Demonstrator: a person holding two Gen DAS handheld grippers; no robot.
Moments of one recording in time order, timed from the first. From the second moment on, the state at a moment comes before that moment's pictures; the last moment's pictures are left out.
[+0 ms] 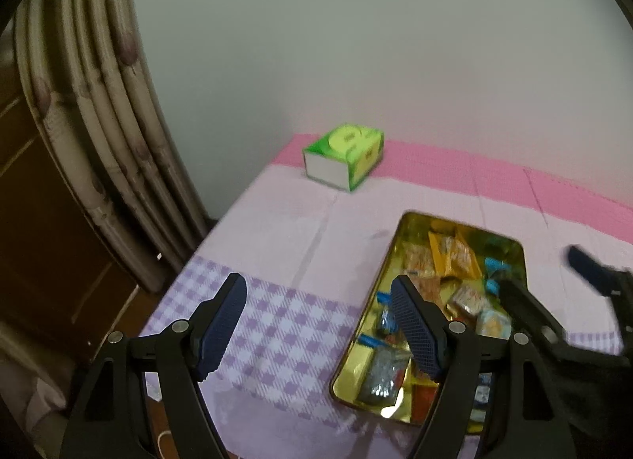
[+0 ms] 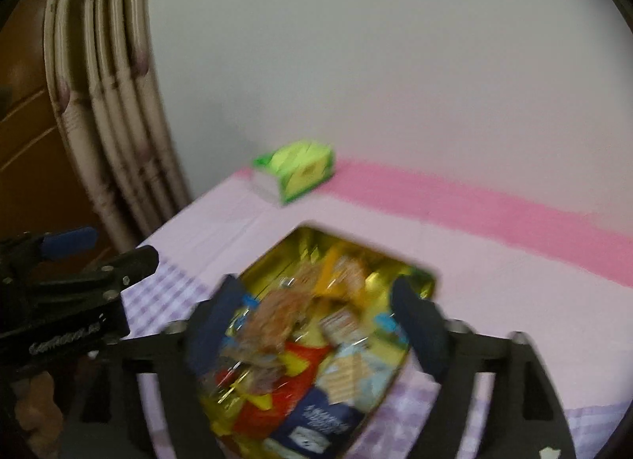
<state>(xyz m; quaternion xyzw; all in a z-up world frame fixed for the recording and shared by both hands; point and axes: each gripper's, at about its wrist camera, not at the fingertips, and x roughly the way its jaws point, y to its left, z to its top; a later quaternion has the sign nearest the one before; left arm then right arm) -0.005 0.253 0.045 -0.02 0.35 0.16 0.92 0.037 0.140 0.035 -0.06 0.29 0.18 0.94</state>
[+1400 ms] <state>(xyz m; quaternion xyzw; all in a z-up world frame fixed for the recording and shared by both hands) -0.085 0.235 0.097 -0.03 0.25 0.16 0.95 -0.071 0.122 0.114 -0.10 0.14 0.09 0.98</state>
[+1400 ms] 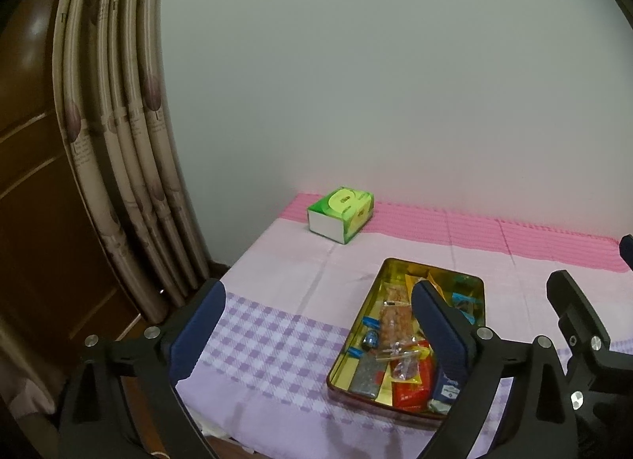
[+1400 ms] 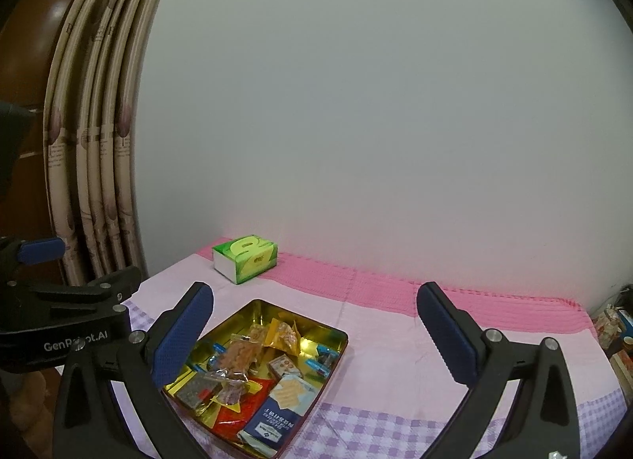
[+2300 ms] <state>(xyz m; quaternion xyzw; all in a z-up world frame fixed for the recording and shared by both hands) -0.087 0.234 0.098 -0.02 0.25 0.16 0.96 -0.070 0.120 0.112 -0.10 0.15 0.08 0.98</state>
